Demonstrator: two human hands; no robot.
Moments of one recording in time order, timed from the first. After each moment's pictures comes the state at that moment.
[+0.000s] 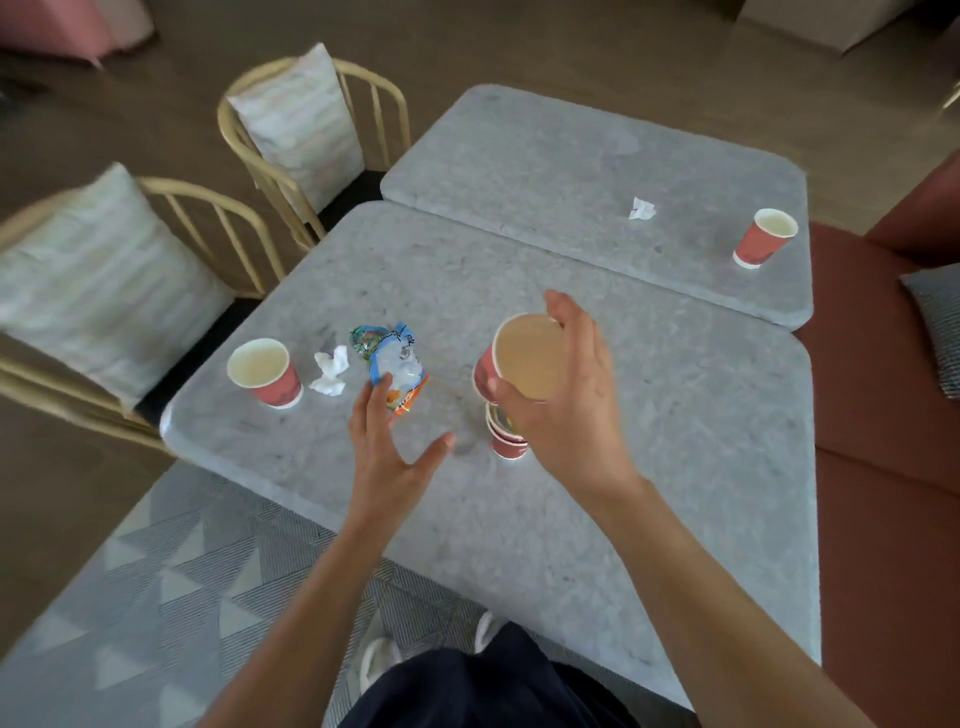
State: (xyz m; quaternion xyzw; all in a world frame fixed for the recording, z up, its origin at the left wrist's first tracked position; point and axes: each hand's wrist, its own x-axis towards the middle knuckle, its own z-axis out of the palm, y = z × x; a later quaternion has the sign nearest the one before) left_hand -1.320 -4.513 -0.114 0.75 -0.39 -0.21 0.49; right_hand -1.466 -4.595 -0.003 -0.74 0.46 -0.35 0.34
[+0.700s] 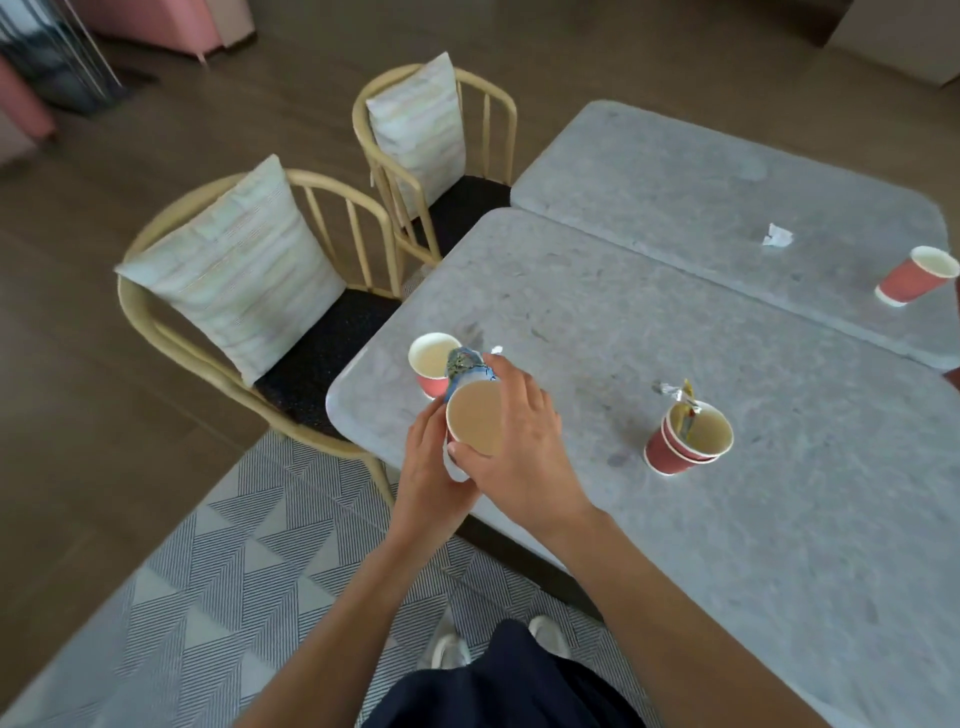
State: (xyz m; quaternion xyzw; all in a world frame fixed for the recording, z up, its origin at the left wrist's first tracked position) left_hand -1.179 -4.420 -0.117 0.76 -0.44 -0.18 0.44; right_hand -1.271 -4.480 -0.037 -0.82 0.39 -0.21 0.35
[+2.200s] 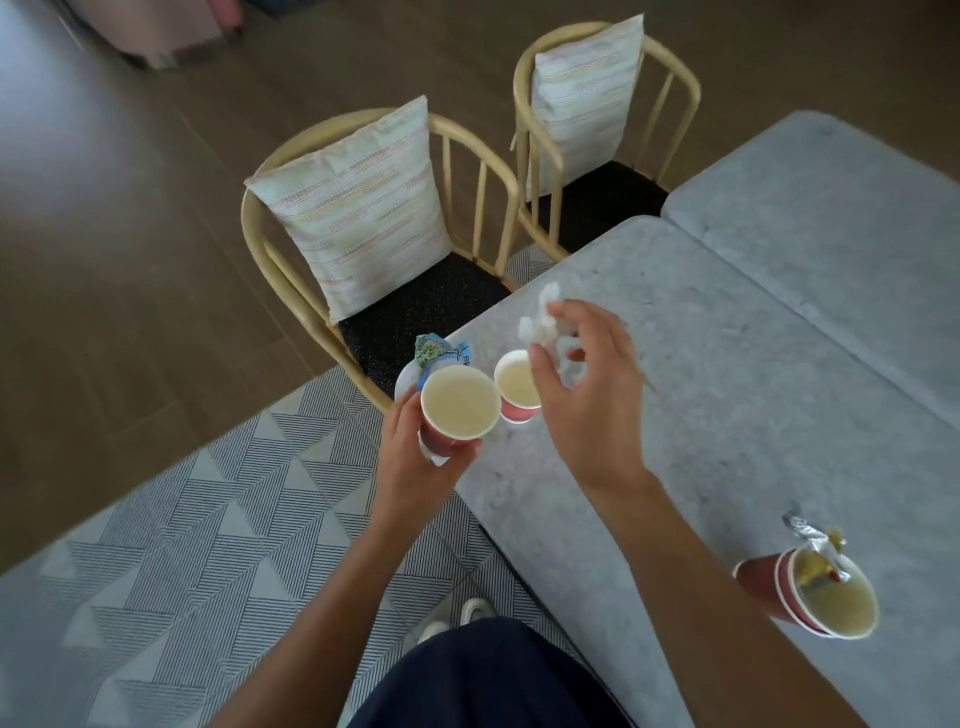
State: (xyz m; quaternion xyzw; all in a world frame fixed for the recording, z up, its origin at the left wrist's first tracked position) left_hand -1.105 -4.424 -0.150 0.82 -0.24 -0.11 0.50; right_hand -1.179 -4.567 -0.052 -0.83 0.26 -0.36 0.33
